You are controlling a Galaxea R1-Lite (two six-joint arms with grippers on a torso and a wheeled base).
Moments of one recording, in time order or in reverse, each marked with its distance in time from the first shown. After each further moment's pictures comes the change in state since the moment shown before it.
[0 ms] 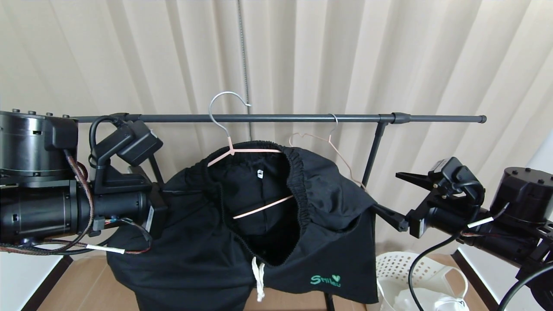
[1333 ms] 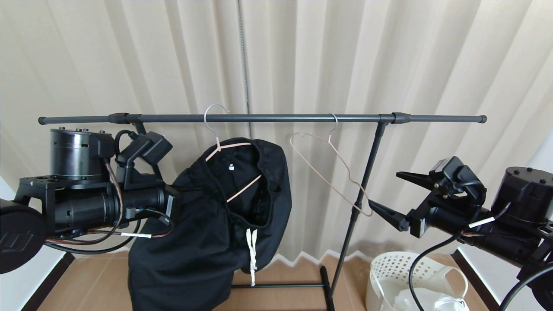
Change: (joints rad) left arm 0.062 0.170 0.032 -0.198 0.064 -0.155; right arm 0.000 -0.005 0.001 0.001 -0.001 0.000
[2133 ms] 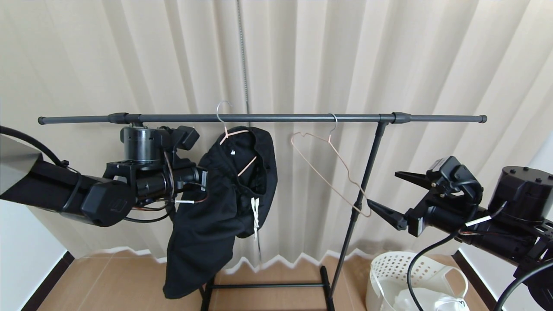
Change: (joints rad) left arm 0.000 0.345 -0.247 -0.163 0.142 -0.100; right arm 0.000 0.014 -0.010 -0.002 -0.002 0.000
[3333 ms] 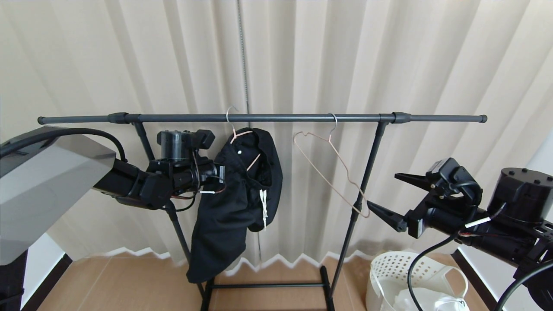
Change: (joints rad) left arm 0.000 0.254 -0.266 0.000 0.021 -0.072; right arm 0.000 0.005 0.006 0.000 0.000 0.000
